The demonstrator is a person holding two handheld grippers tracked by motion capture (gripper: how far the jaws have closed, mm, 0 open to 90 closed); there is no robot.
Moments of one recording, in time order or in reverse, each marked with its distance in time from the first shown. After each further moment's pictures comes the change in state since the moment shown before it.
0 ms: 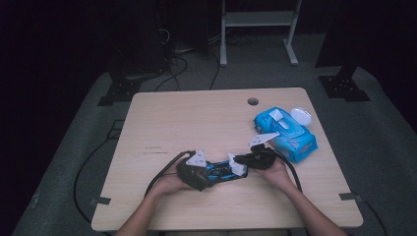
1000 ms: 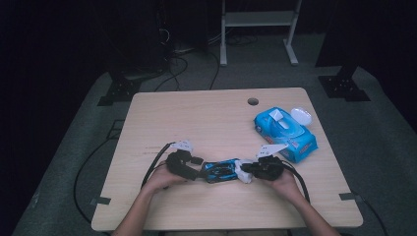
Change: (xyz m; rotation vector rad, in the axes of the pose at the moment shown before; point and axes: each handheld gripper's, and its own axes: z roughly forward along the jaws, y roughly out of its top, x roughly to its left) left arm 0.024 -0.007 -0.031 -0.084 -0.098 -0.361; right arm 0.017 -0.027 -0.018 -0.018 -0.036 -0.040
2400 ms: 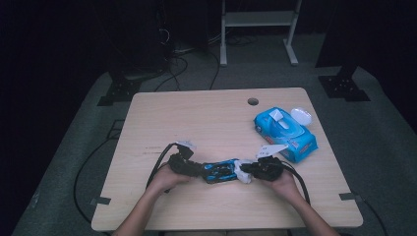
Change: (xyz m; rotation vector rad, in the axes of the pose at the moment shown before) left arm -0.008 0.006 0.005 0.097 0.061 -0.167; right arm 0.002 -0.001 0.001 -0.009 -0.002 0.005
